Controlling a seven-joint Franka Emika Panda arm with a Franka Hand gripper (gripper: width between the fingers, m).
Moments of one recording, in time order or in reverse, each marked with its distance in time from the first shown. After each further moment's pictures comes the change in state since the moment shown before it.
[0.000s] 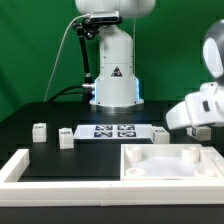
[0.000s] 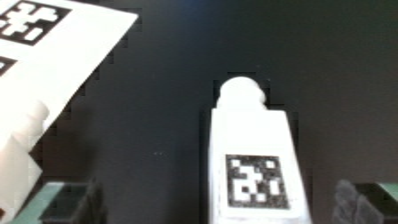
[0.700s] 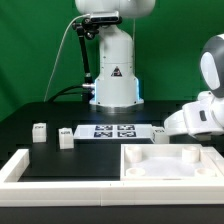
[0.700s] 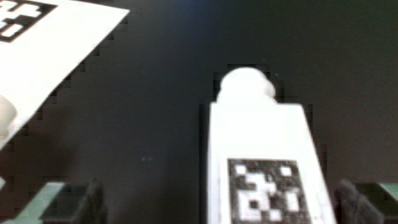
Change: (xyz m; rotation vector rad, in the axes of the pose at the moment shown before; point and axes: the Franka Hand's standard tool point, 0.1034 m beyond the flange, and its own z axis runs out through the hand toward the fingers) arm 0.005 -0.003 0.017 -0.001 -0.001 0.010
